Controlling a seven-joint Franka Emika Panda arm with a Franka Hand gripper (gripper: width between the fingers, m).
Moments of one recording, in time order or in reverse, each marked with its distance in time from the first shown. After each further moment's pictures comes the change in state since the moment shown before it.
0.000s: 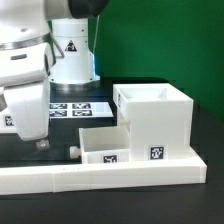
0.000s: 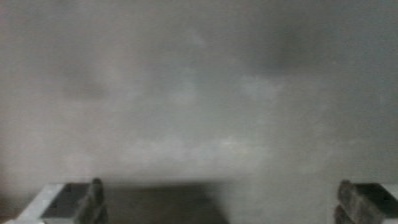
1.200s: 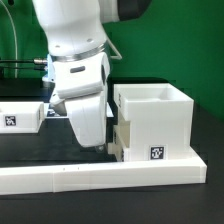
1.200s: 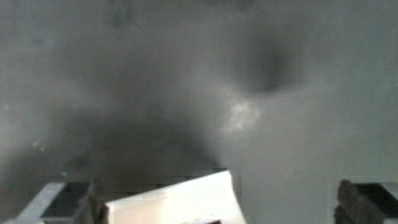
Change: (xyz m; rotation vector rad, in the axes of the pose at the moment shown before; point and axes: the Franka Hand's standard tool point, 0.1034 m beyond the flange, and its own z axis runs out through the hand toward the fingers) arm 0.097 0.000 0.025 0.045 0.032 0.186
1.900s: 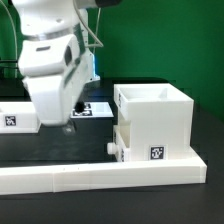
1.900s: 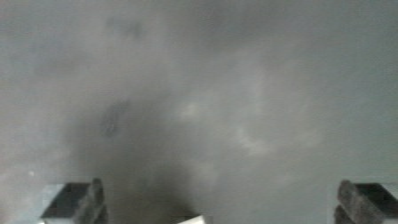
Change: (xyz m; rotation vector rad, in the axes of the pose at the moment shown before) arm -0.054 -0.025 -0.038 -0.033 -0.030 0.081
